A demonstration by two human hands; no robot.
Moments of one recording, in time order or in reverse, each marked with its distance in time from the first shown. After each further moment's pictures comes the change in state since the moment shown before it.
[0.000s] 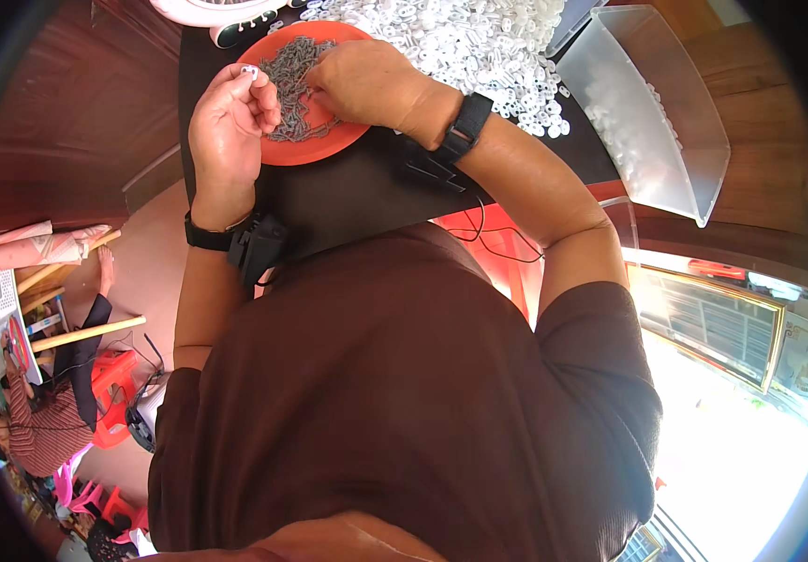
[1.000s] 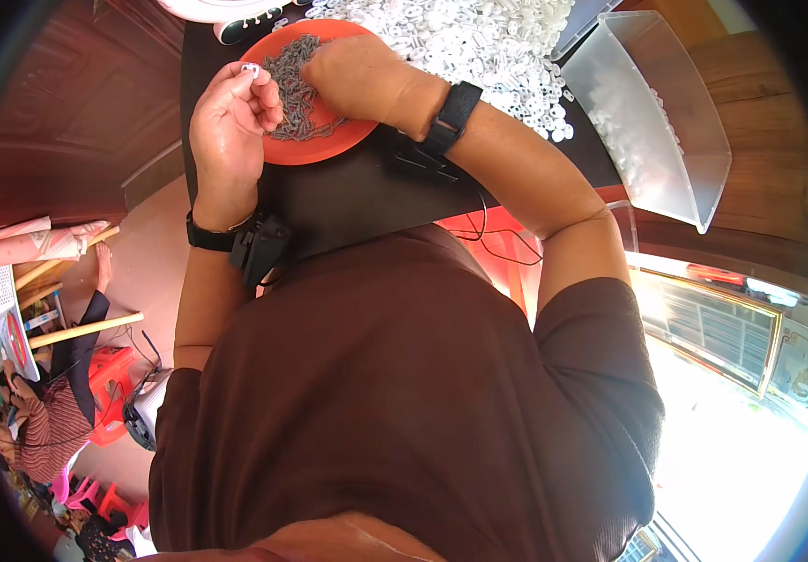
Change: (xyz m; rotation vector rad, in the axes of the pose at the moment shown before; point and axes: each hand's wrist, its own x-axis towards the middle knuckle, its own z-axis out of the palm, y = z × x) left_hand -0.001 0.002 0.002 -0.007 0.021 0.032; right_hand 0.016 0.003 0.014 -0.163 0.033 -0.071
